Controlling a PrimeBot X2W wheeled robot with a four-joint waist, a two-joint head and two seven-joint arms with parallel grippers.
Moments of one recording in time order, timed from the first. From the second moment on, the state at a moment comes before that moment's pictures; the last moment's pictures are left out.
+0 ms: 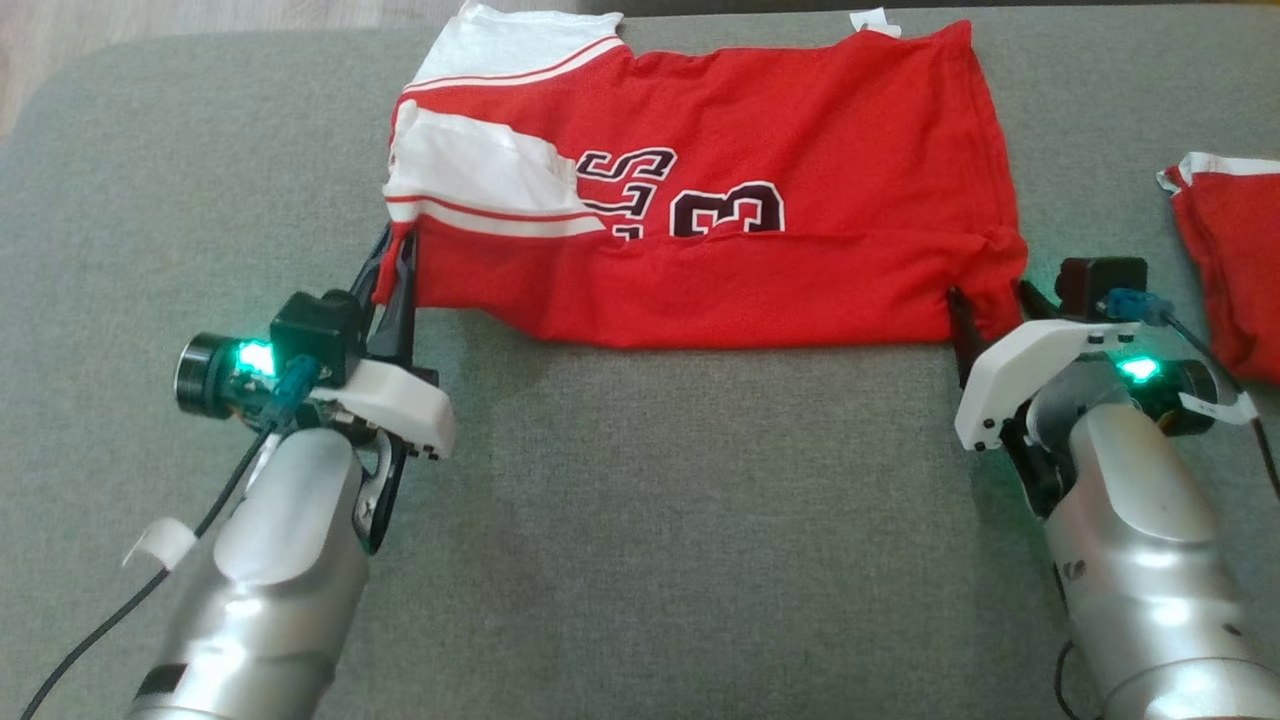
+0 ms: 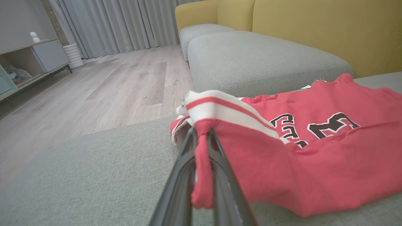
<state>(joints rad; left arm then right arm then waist) -0.62 0.15 -0.40 0.75 -0.25 0.02 -0.25 -0.61 -0.06 -0.06 0.90 -0.01 0.13 0.08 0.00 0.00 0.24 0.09</state>
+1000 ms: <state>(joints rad) -0.33 0.27 -0.53 0.71 -0.24 -0.05 0.03 -0.24 -0.05 -0.05 0.67 0.00 0.13 0.23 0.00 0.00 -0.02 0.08</state>
